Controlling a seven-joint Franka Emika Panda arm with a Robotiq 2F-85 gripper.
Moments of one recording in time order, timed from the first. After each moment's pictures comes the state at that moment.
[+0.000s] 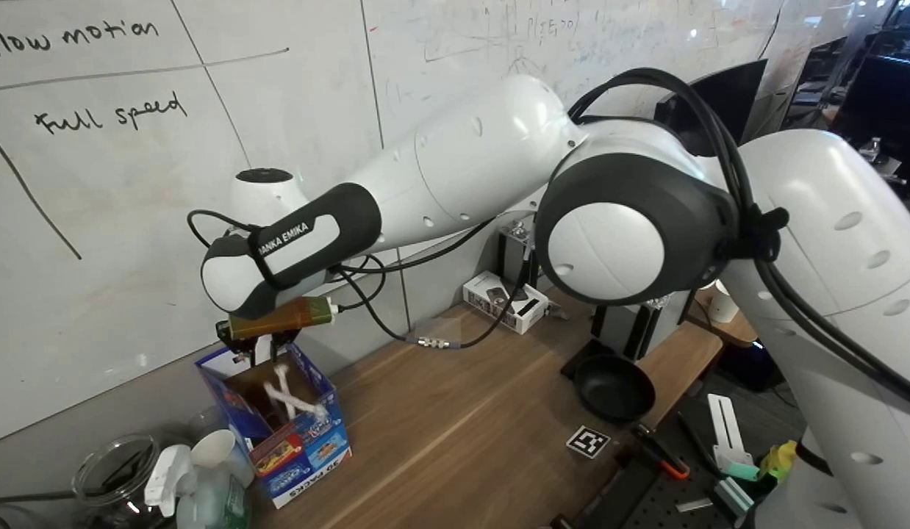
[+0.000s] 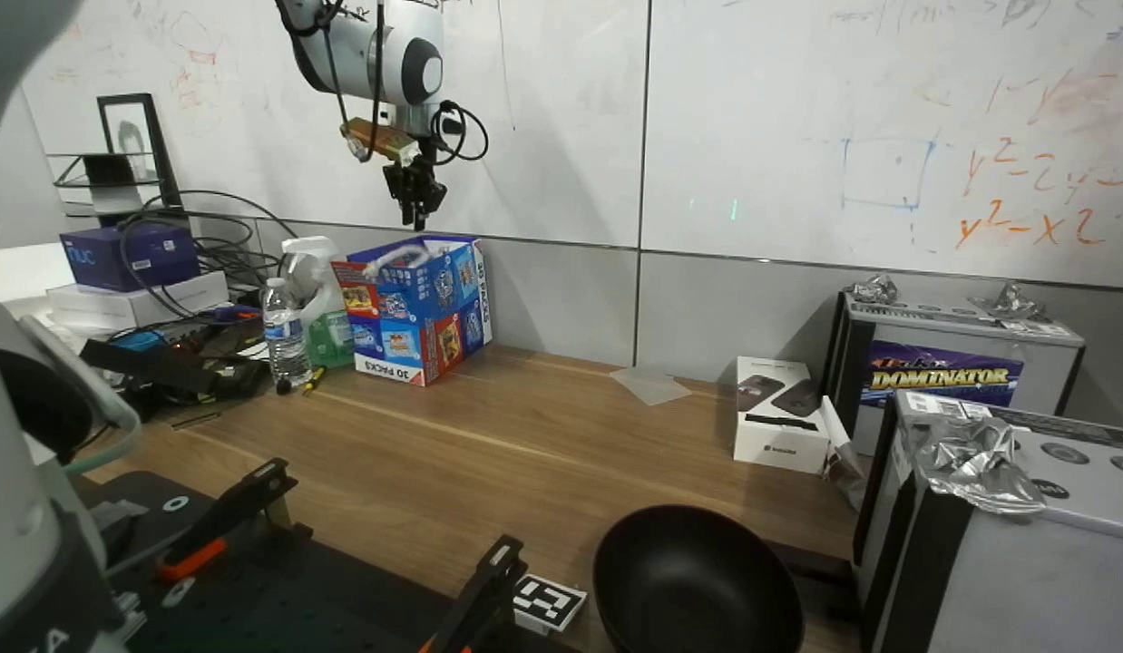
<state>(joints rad) 0.38 0.75 0.11 -1.38 0.13 2.38 0.47</state>
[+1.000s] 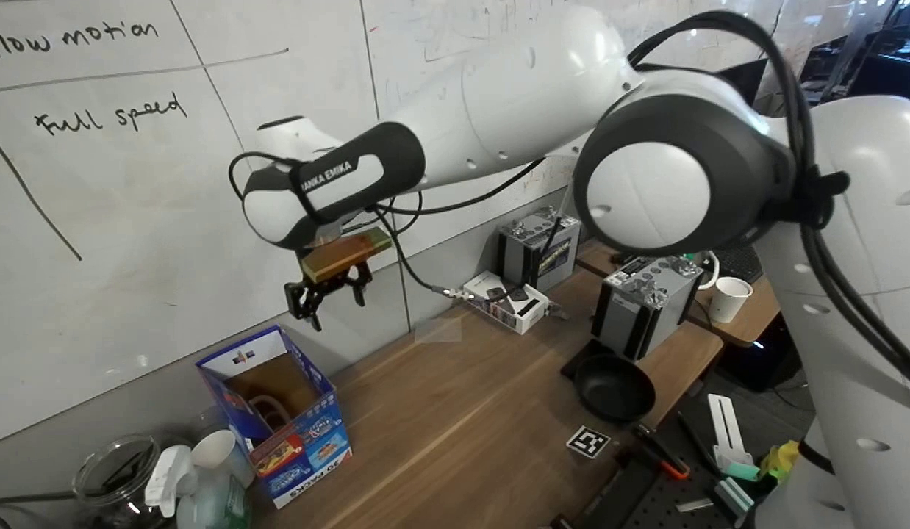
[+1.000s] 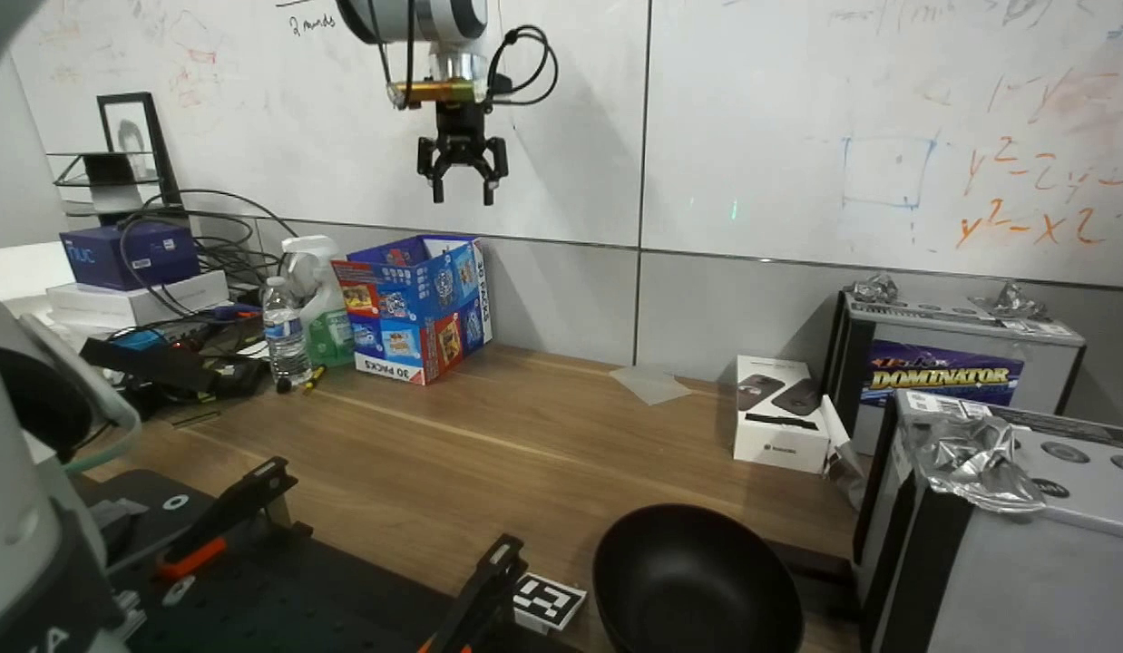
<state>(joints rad) 0.30 0.62 0.06 -1.40 -0.03 1.97 0.23</state>
